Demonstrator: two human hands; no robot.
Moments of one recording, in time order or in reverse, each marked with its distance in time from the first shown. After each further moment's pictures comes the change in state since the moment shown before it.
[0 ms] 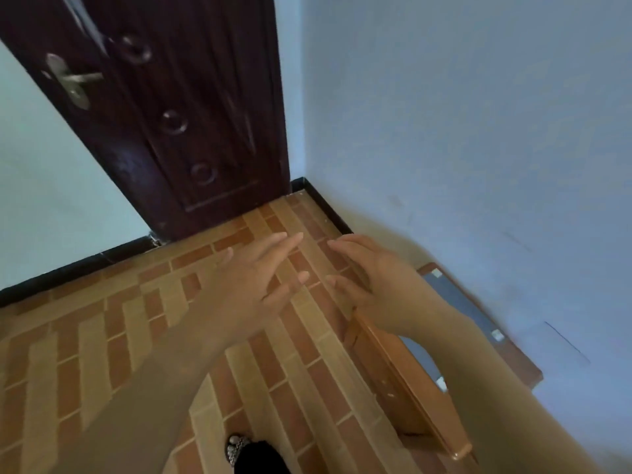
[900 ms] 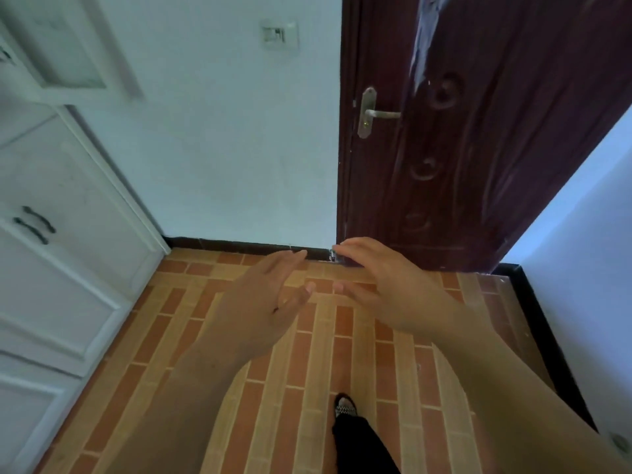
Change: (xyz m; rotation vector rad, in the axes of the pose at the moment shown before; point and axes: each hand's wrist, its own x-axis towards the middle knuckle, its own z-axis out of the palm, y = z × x) left_hand -0.051 -0.397 -0.190 -0.016 0.357 -0.600; right_hand 0.408 -0.290 0.210 -0.012 -0.345 -0.610
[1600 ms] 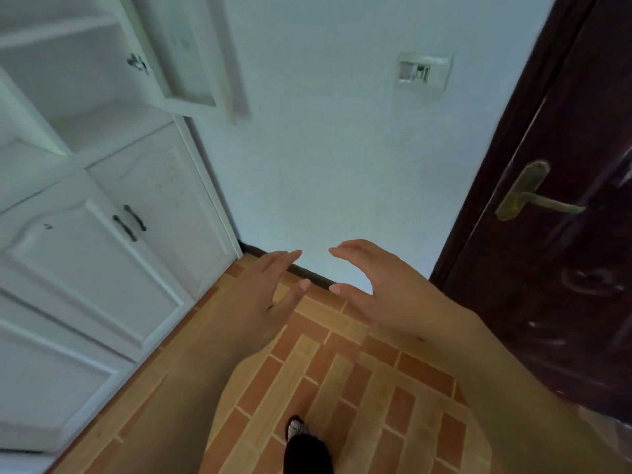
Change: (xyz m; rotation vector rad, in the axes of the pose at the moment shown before) left_hand 0.202 -0.169 -0.075 -0.031 0.226 -0.344; right_hand 0.342 0.024 0.007 0.063 -0.181 -0.339
